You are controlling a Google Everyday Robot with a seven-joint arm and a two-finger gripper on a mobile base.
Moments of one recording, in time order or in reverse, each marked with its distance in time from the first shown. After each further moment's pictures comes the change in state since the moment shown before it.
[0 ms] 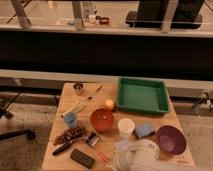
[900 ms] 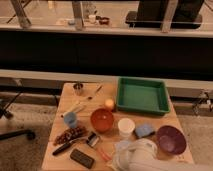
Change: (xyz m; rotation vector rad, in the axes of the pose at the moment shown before) arm 0.009 -0.006 0.018 -0.006 0.016 0.025
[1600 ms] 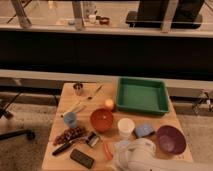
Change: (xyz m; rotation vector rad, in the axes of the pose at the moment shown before) arm 0.006 -0.005 0.012 -0.004 0.008 0.016
